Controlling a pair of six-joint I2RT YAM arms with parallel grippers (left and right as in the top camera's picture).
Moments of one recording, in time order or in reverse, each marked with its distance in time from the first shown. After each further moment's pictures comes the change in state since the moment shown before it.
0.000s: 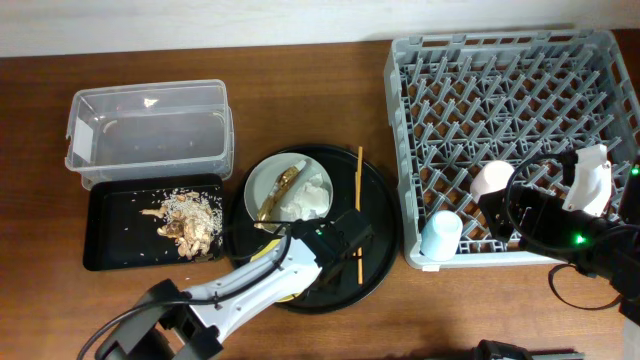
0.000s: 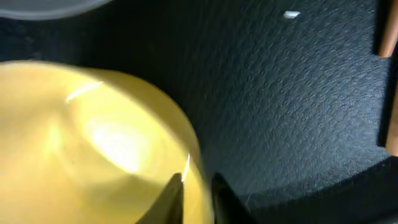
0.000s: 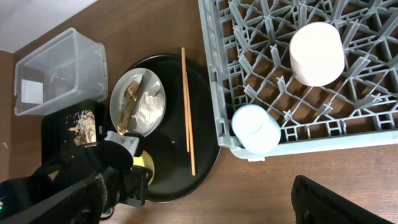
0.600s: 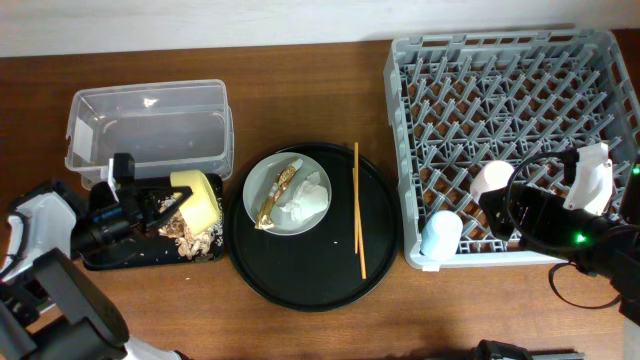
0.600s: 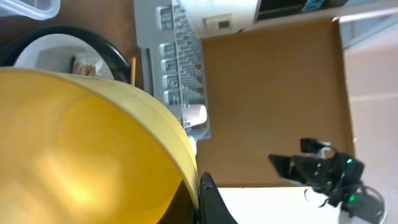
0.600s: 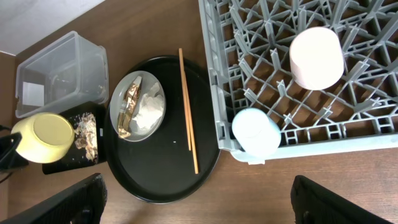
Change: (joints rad) left arm 1.443 0.109 0.131 -0.603 1.554 1.433; right arm 0.000 0.000 0.002 0.011 0.000 0.004
